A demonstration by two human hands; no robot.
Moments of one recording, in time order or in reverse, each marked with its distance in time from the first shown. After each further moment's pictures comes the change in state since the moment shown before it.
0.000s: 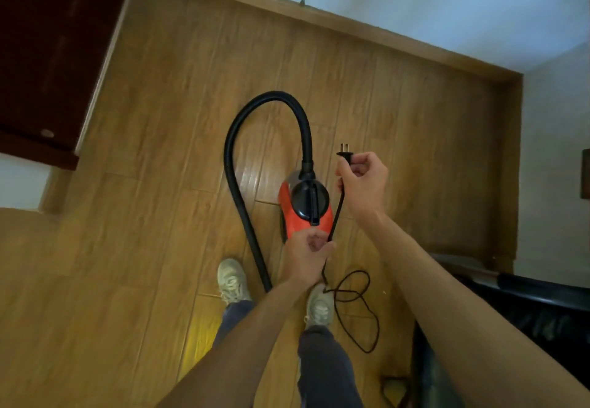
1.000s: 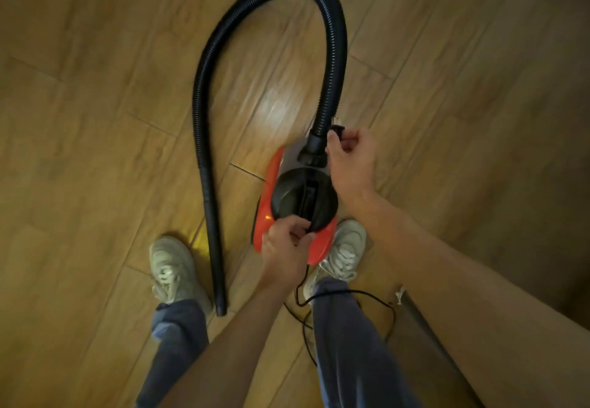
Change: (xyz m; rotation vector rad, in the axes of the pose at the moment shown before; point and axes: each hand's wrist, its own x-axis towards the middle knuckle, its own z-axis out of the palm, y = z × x) left_hand 0.236 -0.161 0.110 0.149 0.364 -0.299; right_hand 0.255 0.271 0.119 -0.211 -0.272 0.095
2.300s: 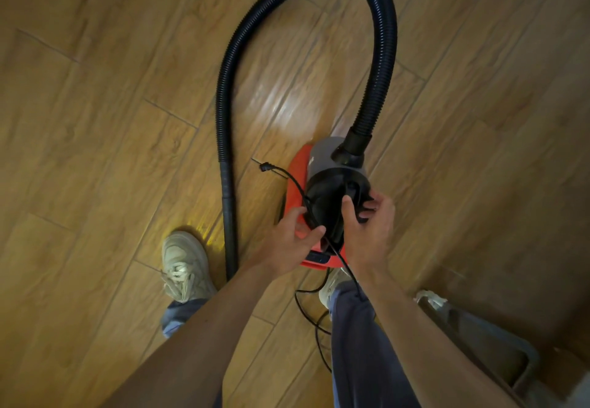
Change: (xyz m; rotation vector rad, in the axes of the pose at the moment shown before) left_hand 0.041 -0.050 -0.053 -0.022 -0.377 -0.125; right_hand -0.096 0.061 0.022 -0.185 0.099 0.003
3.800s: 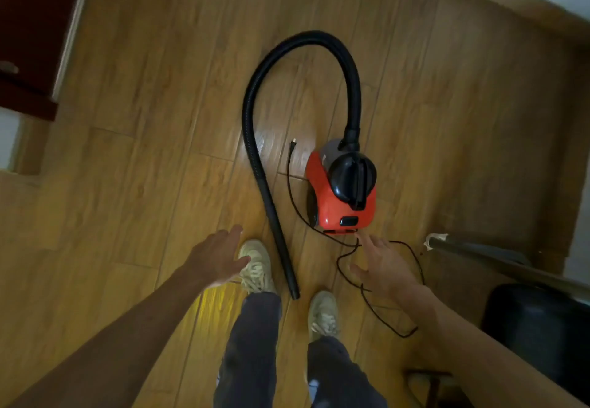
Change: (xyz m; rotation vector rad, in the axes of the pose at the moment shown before) left_hand -0.160 -0.059 -0.248 1.031 -0.114 0.208; right_hand -0.216 -0.069 -0.044 -0.779 -0.481 -0.158
